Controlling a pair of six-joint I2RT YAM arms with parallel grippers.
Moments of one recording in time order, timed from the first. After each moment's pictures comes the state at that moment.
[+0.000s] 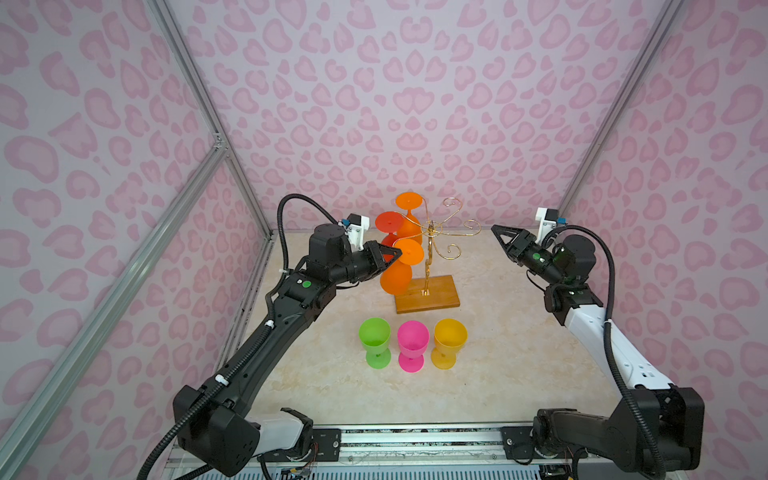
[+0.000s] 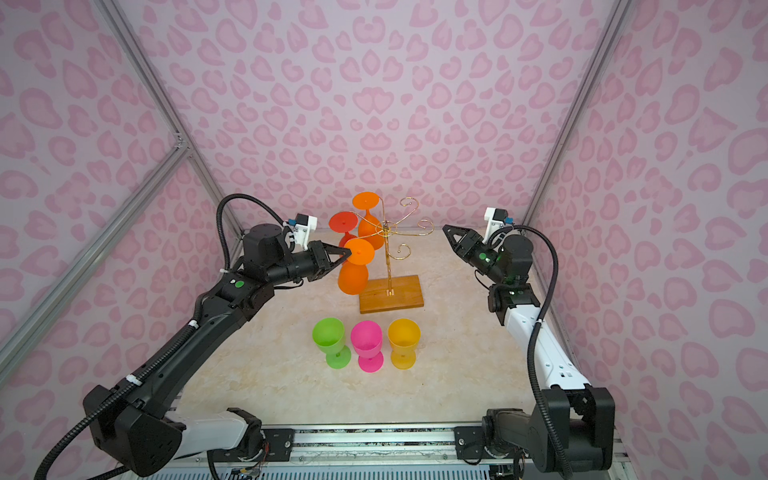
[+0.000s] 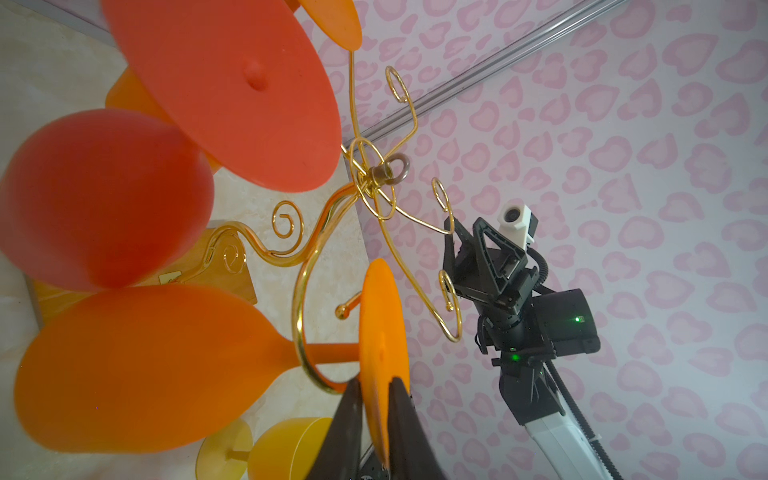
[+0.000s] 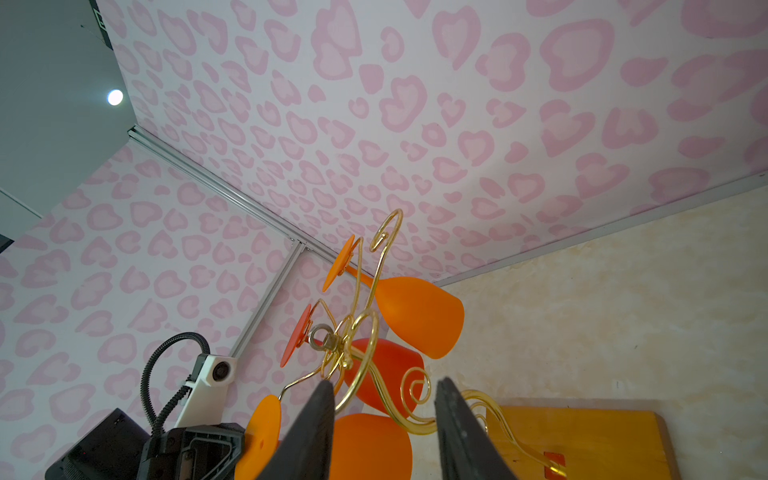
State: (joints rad) left arm -0.43 1.31 1.26 -0.26 0.55 -0.91; right arm 0.02 1.27 0.97 0.33 -0.64 0.97
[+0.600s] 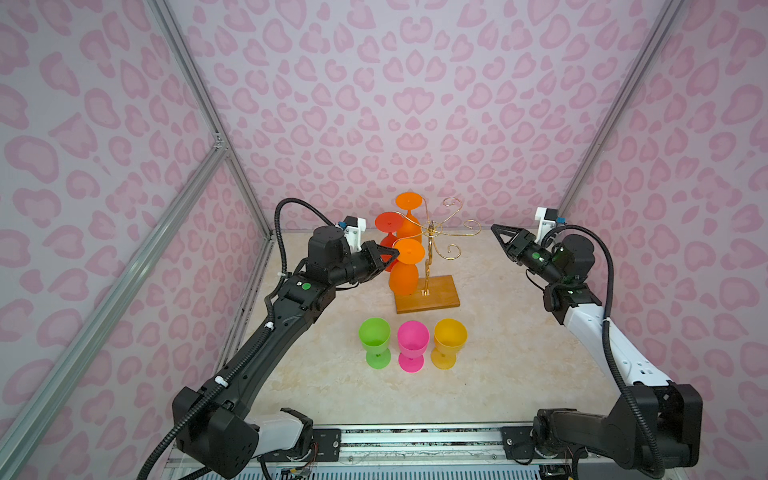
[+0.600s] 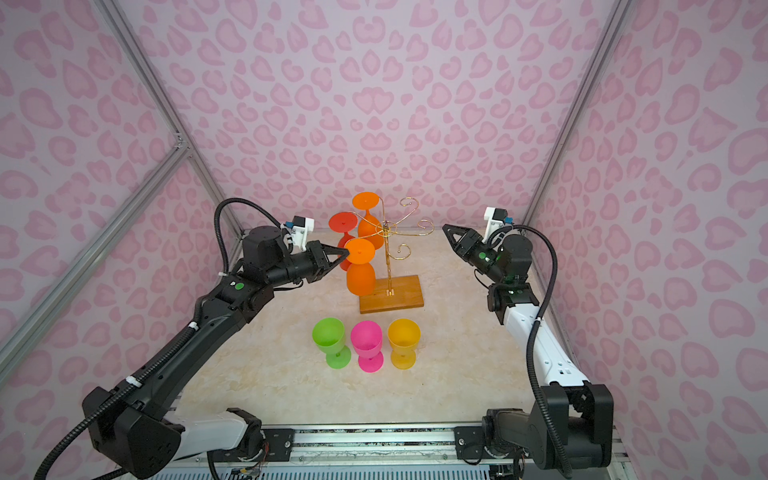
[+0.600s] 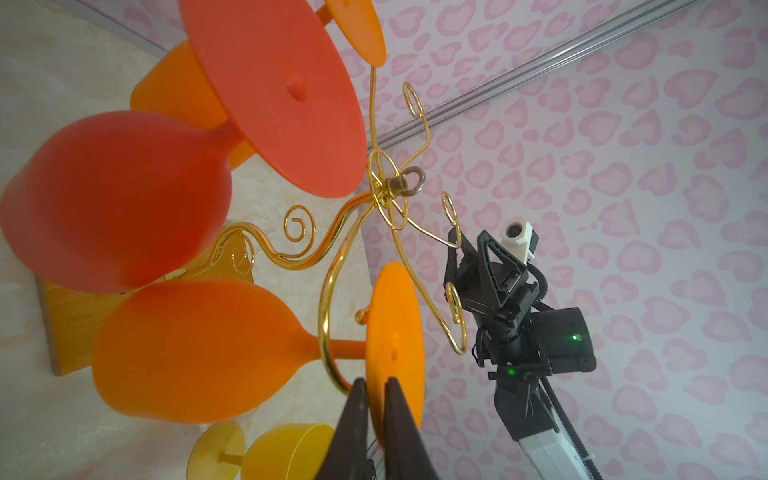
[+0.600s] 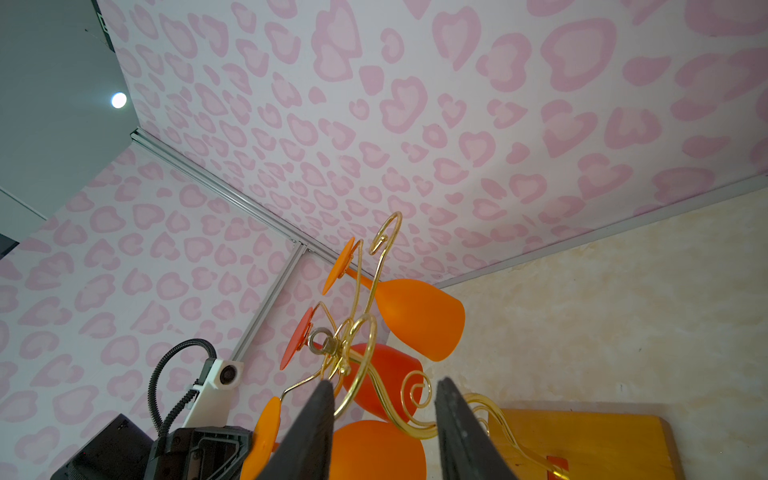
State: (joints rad) left arm -0.43 1.30 1.24 -0.24 0.52 -0.97; right arm 0.02 1.29 0.97 0.36 -0.65 0.98
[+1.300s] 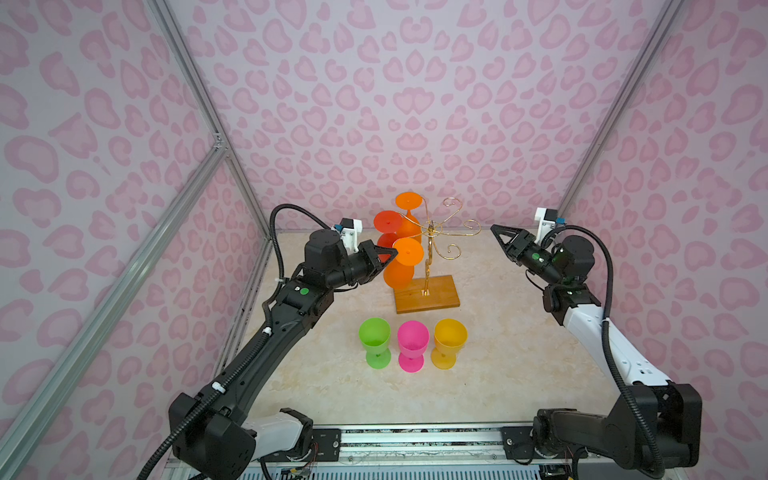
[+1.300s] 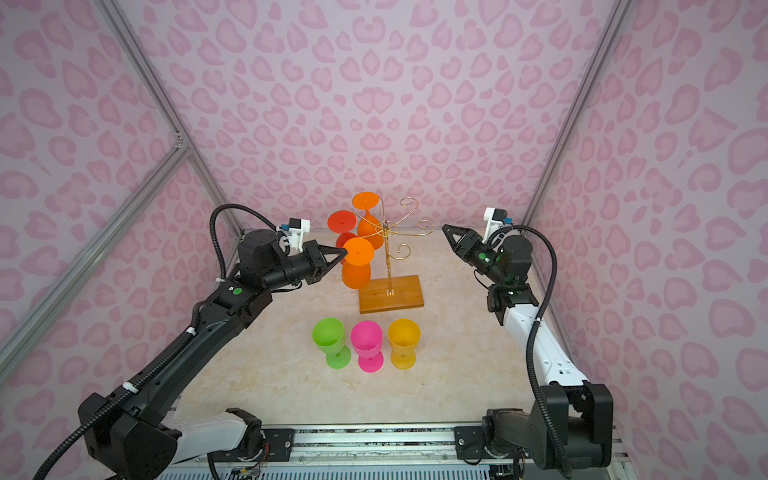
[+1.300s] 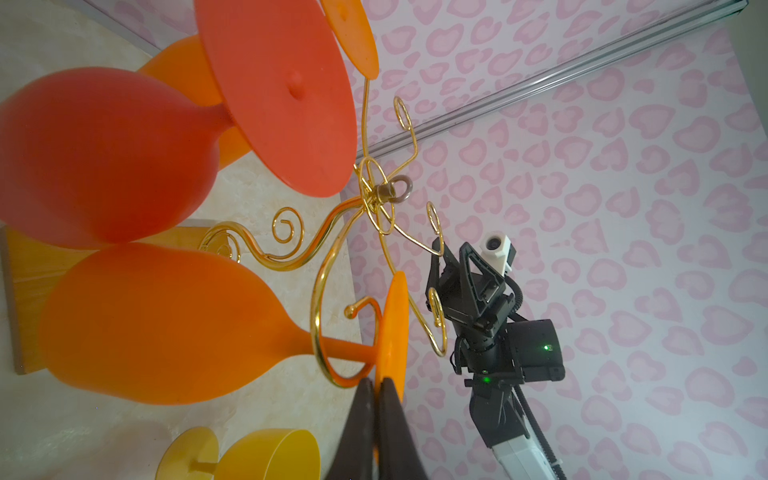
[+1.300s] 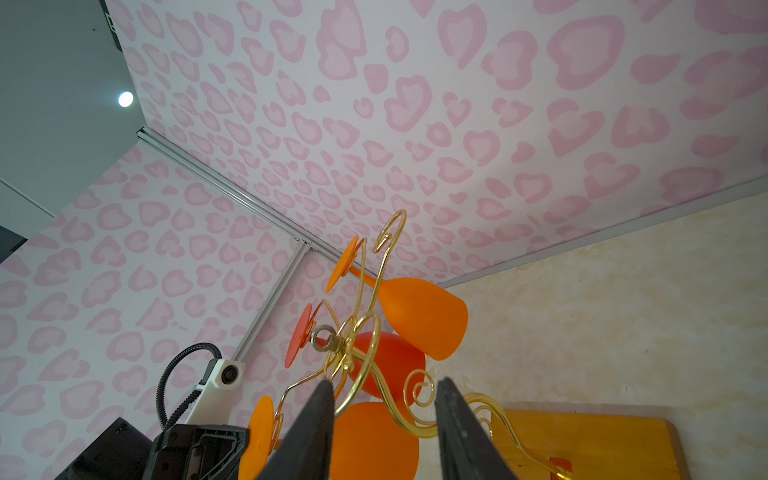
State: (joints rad) left arm -0.42 1.27 1.18 -0.16 0.52 -1.06; right arm 0.02 1.29 0.96 0.37 -0.65 0.98
